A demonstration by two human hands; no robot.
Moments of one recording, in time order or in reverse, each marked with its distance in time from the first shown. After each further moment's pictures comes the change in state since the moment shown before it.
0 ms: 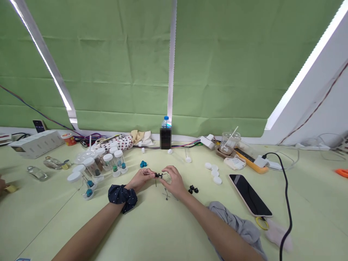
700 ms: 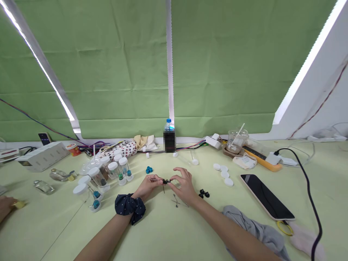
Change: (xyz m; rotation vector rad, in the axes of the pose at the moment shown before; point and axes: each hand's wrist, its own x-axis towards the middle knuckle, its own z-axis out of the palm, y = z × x) left_hand 0.001 -0.001 -0.002 0.020 -0.027 -0.012; right_hand 0.001 -0.003 -0.002 -0.211 0.068 -0.060
